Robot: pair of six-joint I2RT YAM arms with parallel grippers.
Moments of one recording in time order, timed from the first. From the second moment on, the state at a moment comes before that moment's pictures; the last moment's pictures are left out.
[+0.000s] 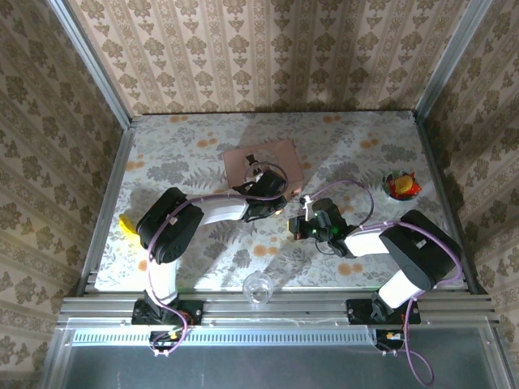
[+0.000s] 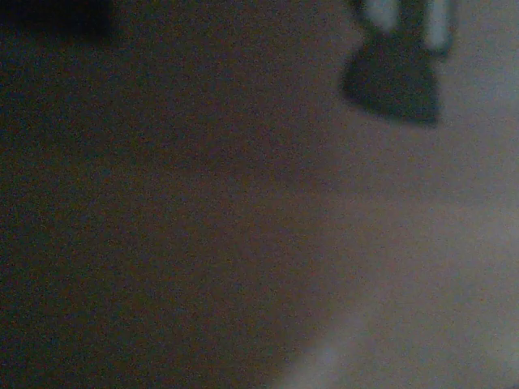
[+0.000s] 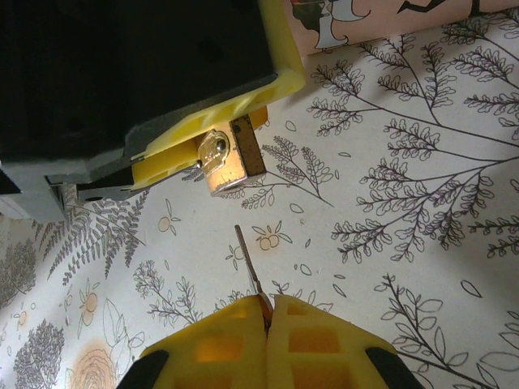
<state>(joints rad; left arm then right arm) -0.85 1.92 1.15 -0.15 -0.07 -1.20 0.58 1.58 0.43 0.52 -0.22 0.53</state>
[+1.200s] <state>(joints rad) -0.85 1.92 1.14 -0.12 -0.06 -1.20 0.59 1.64 0.40 0.63 -0.21 0.56</state>
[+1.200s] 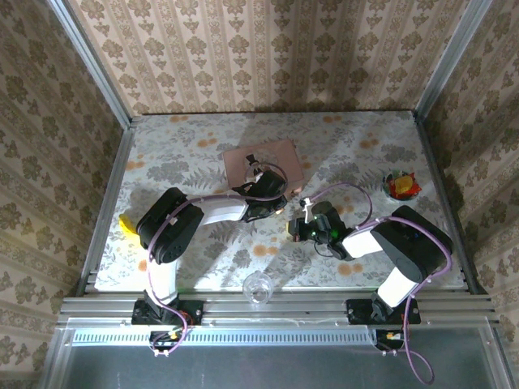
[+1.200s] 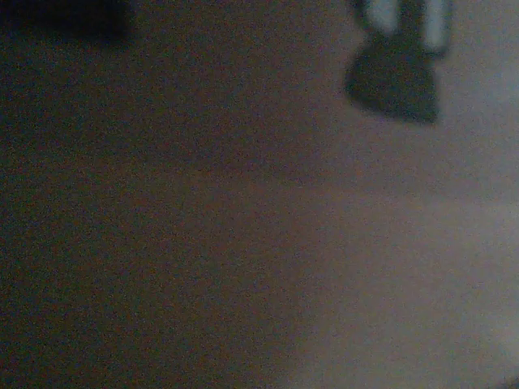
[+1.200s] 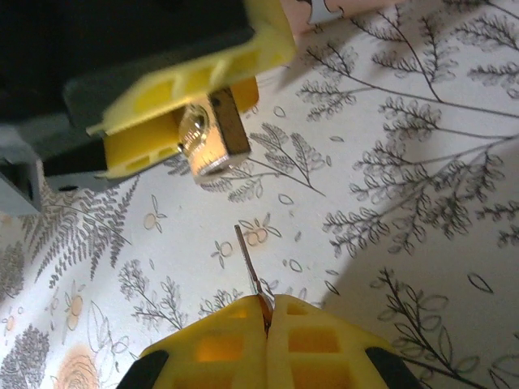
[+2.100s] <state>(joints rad) -0.84 1.92 1.13 -0.08 -0.05 -1.20 0.59 1.68 0.40 0.74 -0.17 0.58</state>
